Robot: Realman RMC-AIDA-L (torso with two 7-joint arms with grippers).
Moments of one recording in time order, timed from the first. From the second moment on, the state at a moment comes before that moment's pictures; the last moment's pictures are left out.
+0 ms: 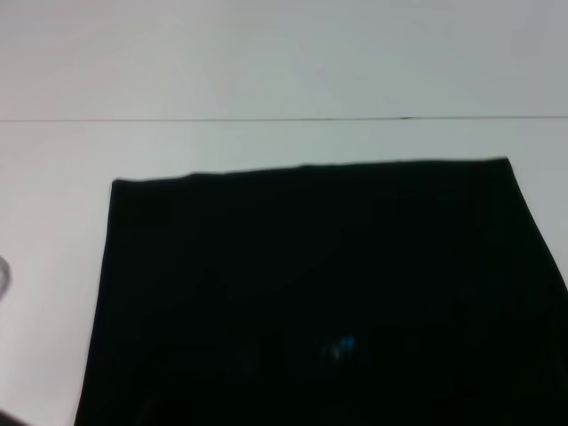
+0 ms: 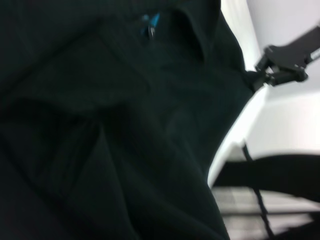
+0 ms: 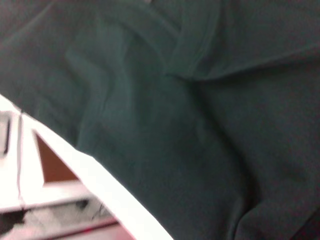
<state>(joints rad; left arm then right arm) -0.53 -1.96 0.76 0.63 2.44 2.02 -2.14 0.59 1.96 -0.76 -0.86 -2.73 -1.97 2.12</state>
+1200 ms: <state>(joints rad) -0.66 -2.02 0.30 0.56 2.26 1.28 -2.16 0.66 2.00 -0.34 -0.43 -2.18 -1.26 2.10</state>
